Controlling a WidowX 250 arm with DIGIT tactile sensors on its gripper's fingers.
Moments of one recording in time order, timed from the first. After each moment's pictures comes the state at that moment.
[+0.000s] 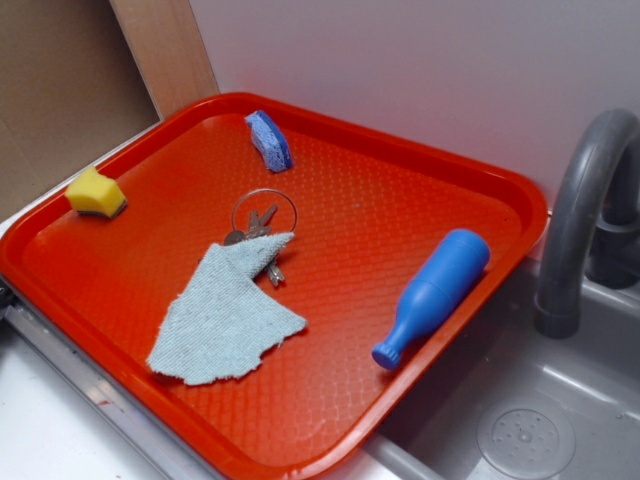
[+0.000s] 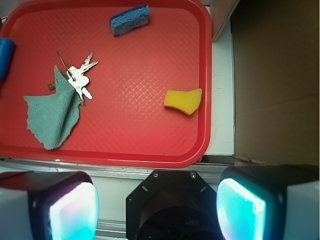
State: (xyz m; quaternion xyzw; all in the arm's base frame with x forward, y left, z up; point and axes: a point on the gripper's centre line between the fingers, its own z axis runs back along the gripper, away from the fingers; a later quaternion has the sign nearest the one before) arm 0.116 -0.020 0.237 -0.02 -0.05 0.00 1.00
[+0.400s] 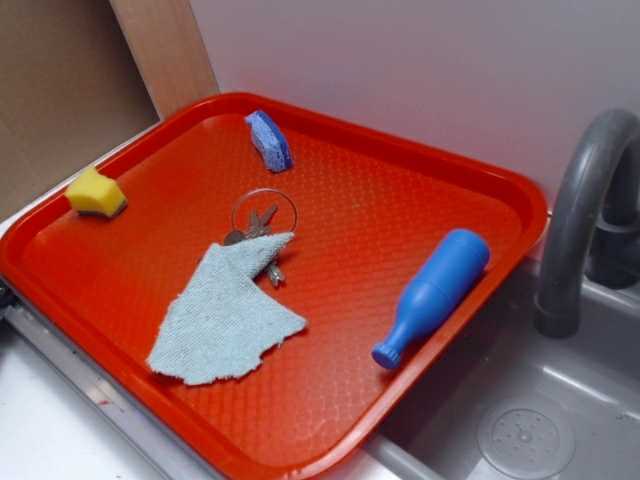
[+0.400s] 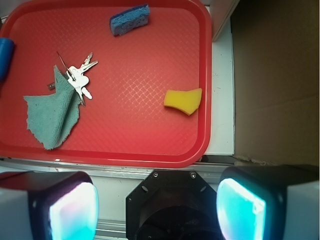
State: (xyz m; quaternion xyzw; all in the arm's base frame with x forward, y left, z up) arm 0.116 -0.019 0.231 -0.01 -0.04 -0.01 1.00
